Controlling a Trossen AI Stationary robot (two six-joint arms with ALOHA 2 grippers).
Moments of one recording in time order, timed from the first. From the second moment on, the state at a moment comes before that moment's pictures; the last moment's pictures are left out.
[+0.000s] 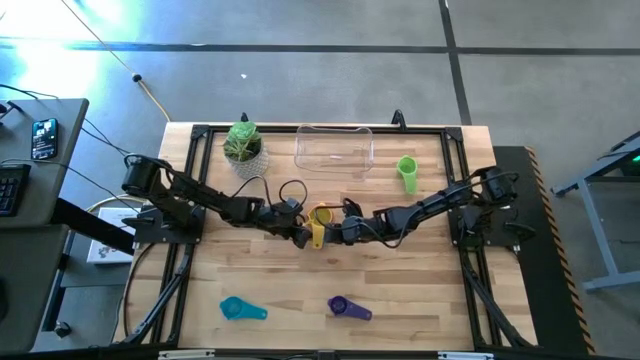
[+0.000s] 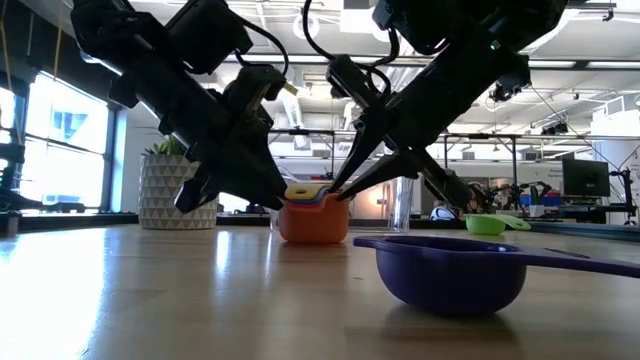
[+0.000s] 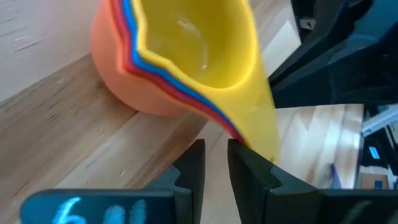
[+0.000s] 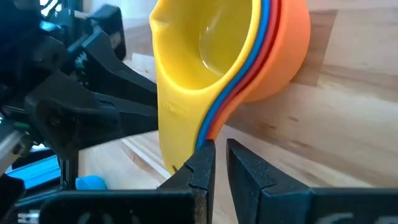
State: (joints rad) left arm -0.10 1.65 0.66 0.31 -0.03 -1.02; right arm 0.19 1.79 0.91 0.13 0.21 1.52
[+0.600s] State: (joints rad) left arm -0.10 1.40 0.66 0.08 -0.05 -0.79; right arm 0.18 1.50 0.91 -0.23 0.38 1.45
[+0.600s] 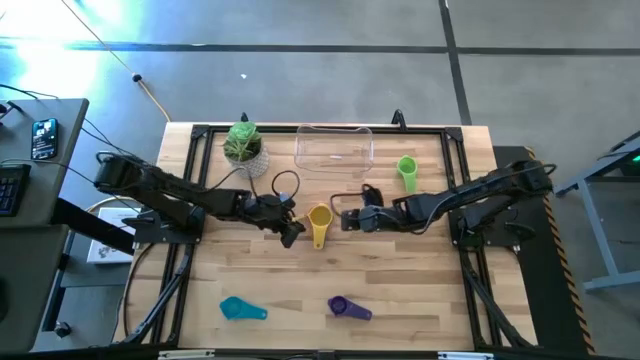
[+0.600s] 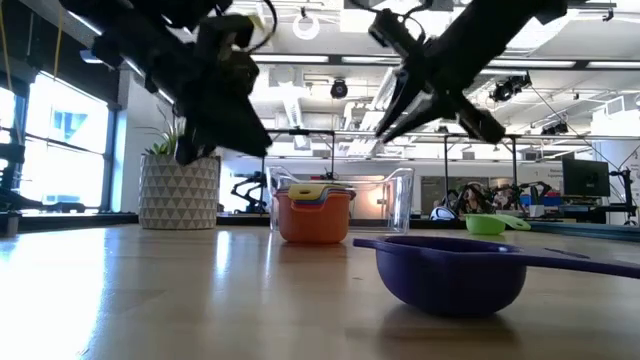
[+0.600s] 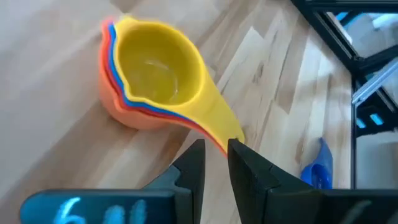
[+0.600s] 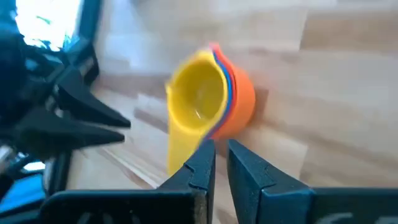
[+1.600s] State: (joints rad) left arm 0.19 0.90 0.66 -0.35 -0.11 -0.55; right arm -0.33 1.11 0.91 -0.62 0.40 0.76
